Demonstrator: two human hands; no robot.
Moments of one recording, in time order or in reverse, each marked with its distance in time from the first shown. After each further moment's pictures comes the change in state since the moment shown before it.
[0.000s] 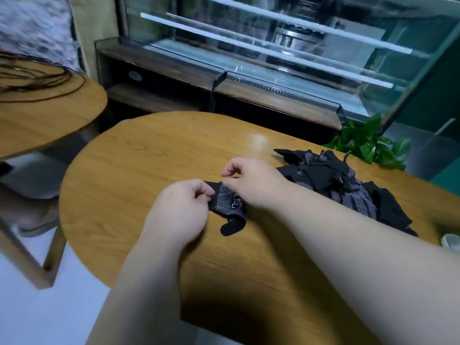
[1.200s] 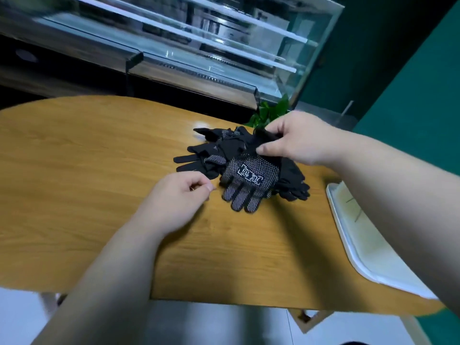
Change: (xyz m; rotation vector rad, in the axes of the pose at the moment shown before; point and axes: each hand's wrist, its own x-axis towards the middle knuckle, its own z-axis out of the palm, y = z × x) left_hand -0.054 0.070 0.073 -0.148 -0.349 0.336; right_hand -0.139 0.081 -0.164 -0.175 0.009 0.232
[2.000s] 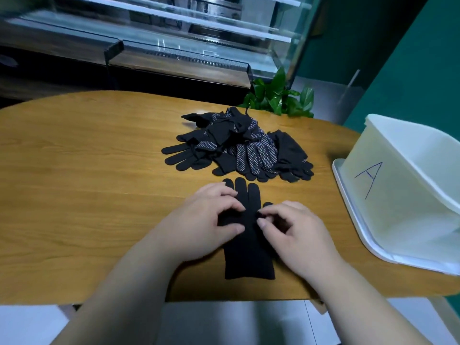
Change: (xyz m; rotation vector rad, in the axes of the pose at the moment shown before) left_hand -0.011 -0.006 0.056 0.329 -0.341 0.344; right_hand -0.103 0.053 0.179 0.283 0.440 0.067
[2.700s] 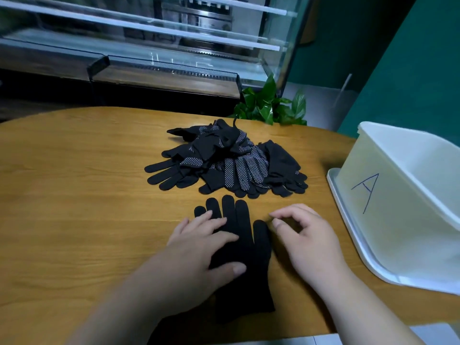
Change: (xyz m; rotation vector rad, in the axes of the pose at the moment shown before) left_hand -0.002 0.016 0.004 0.175 -0.235 -0.080; right_hand 0.020 0.033 -0.006 0.241 0.102 0.242
